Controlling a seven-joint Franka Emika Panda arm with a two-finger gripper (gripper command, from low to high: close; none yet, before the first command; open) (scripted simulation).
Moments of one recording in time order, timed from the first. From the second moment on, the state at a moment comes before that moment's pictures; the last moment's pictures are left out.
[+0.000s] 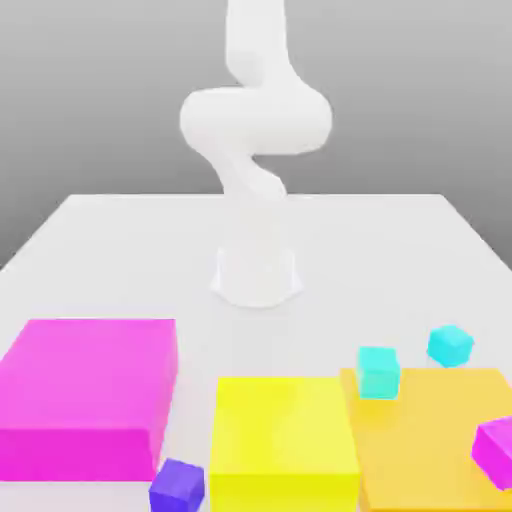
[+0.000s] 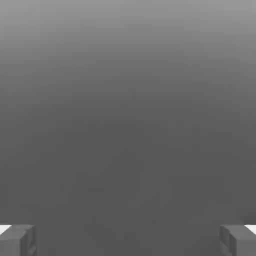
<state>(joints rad) 0.08 -0.72 0.01 -2.35 0.00 2.35 0.70</state>
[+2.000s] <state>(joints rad) 0.47 -0.08 -0.03 -2.79 0.00 2.70 0.08</state>
